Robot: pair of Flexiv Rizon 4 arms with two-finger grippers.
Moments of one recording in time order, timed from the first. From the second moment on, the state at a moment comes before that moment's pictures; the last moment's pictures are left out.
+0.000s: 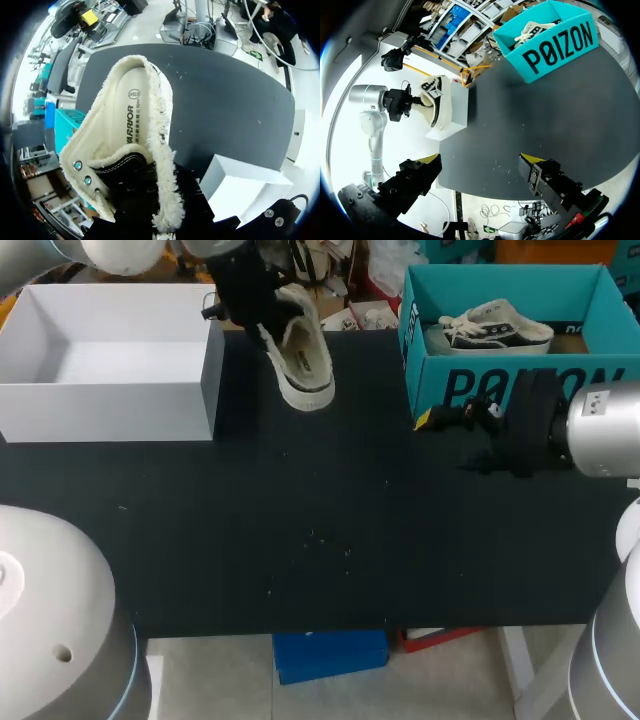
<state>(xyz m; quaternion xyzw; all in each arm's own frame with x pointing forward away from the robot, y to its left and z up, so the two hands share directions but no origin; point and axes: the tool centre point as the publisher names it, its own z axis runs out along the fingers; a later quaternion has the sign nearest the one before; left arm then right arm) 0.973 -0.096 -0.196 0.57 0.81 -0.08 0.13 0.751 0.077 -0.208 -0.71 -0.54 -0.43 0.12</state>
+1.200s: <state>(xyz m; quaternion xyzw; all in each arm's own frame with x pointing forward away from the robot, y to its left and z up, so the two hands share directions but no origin) 0.986 0.091 -0.206 0.23 0.95 -0.09 0.18 0.751 0.077 -0.208 -0.71 -0.54 -0.43 0.12</state>
